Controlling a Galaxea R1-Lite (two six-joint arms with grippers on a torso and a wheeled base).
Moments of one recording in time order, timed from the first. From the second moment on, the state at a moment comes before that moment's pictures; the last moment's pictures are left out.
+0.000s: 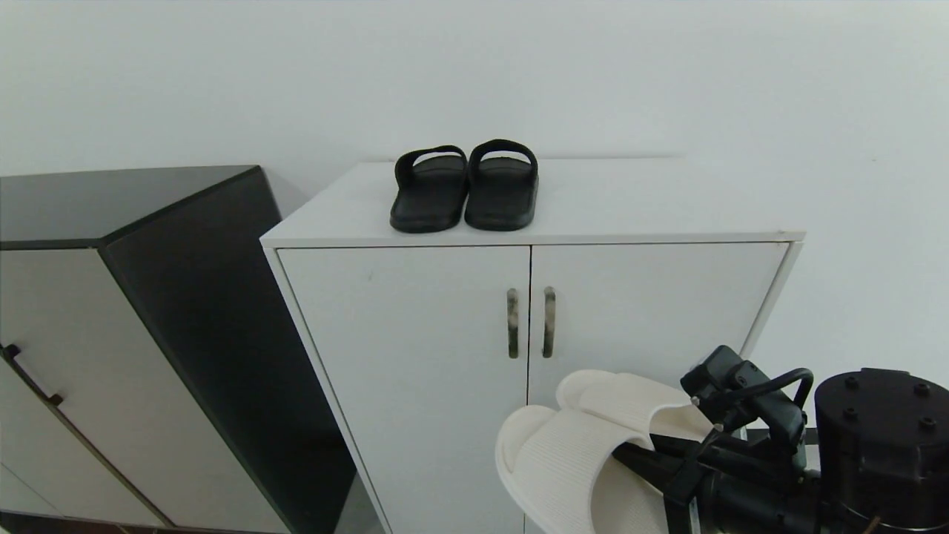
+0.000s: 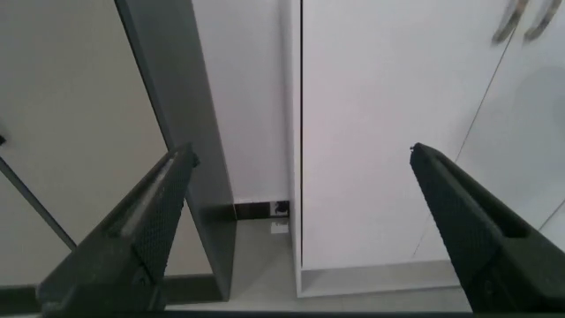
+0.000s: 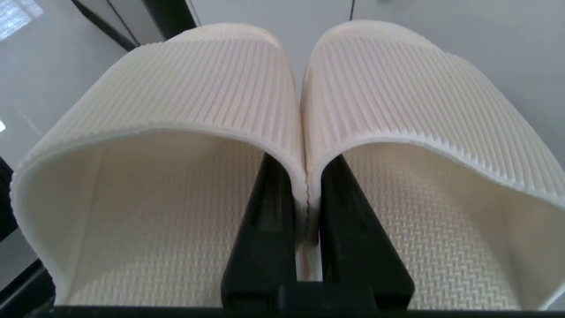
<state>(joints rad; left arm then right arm) -0.01 0.00 0.00 0.00 -0.01 0.04 0.88 1.50 -0.44 -0.72 -0.12 0.12</state>
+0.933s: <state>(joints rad) -0.06 0.57 -0.23 -0.21 -0.40 -0.05 0.88 1.50 -0.41 -0.72 -0.12 0.10</state>
